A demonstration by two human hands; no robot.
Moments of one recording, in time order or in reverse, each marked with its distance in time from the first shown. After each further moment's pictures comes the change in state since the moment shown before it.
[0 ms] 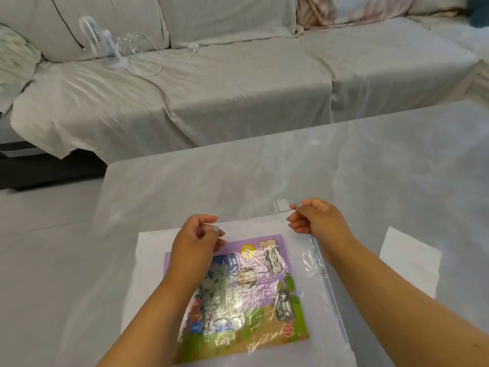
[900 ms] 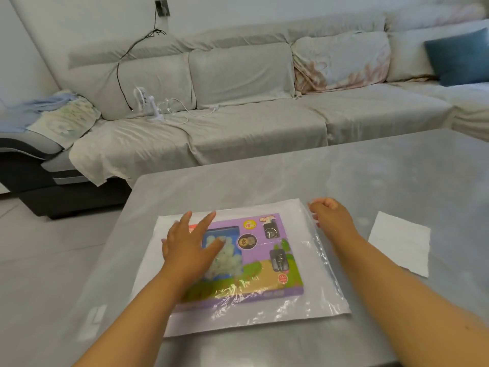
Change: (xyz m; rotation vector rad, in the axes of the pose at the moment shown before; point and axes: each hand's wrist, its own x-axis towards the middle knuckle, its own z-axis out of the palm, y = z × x) left_hand -0.070 -0.070 -0.021 0.798 0.082 0.266; right_hand -0.045 0.070 -0.034 -0.071 0.189 -0.301
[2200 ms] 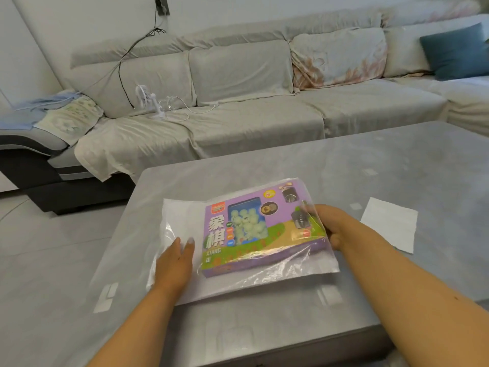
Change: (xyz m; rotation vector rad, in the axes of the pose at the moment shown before) left_hand -0.042 -0.042 0.022 -0.448 0.069 -0.306; right_hand -0.021 0.012 -0.010 0.161 -0.364 0.434
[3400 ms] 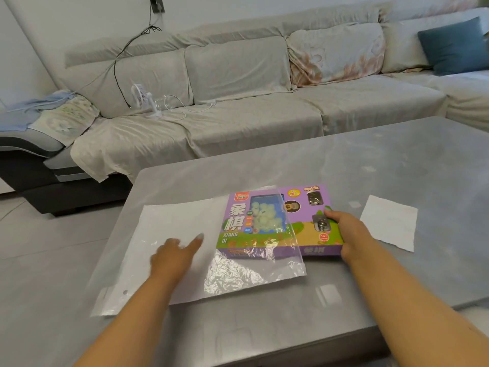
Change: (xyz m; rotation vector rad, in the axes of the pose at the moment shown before) left_hand 0.026 0.008 -0.005 0.225 -0.033 -0.143; right_hand 0.009 0.025 -0.026 0.341 0.290 -0.053
